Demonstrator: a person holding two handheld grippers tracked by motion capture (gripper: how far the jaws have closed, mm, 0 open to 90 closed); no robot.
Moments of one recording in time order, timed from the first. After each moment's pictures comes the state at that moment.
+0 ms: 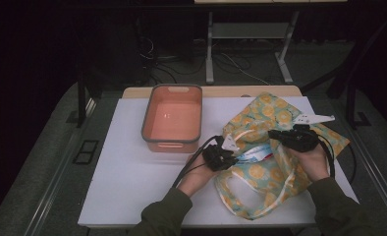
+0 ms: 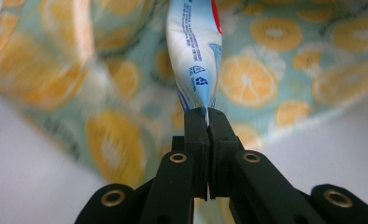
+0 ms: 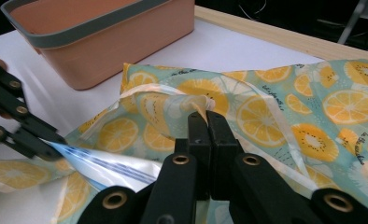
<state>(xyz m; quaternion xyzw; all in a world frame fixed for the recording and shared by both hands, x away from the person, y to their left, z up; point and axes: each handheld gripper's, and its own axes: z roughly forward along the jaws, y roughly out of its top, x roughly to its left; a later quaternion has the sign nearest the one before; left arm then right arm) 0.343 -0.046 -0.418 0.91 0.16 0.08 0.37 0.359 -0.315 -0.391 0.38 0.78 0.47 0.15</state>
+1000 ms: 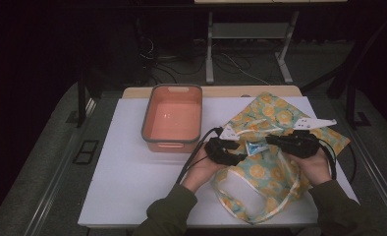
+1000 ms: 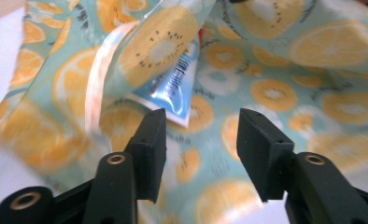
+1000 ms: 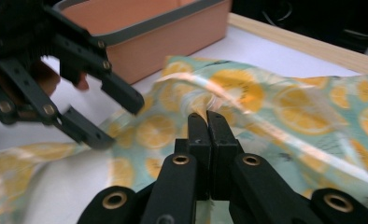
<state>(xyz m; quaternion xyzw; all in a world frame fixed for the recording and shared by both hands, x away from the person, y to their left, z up) 0.341 -0.024 -0.401 0.87 0.20 0.08 0.44 0.334 -0.303 -0.380 0.34 0.80 0.48 0.13</state>
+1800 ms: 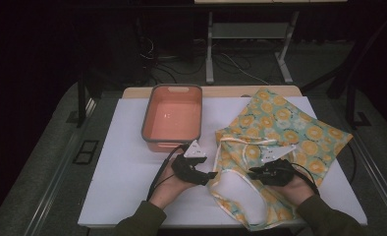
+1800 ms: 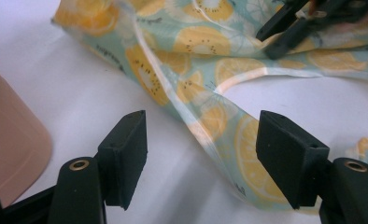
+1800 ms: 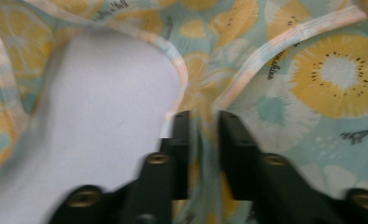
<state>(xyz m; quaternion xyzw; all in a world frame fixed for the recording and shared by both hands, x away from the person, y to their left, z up) 0.310 0.047 -0.422 0.87 0.25 0.07 0.41 0.299 -0.253 -0.436 0.29 0.88 0.36 0.08</state>
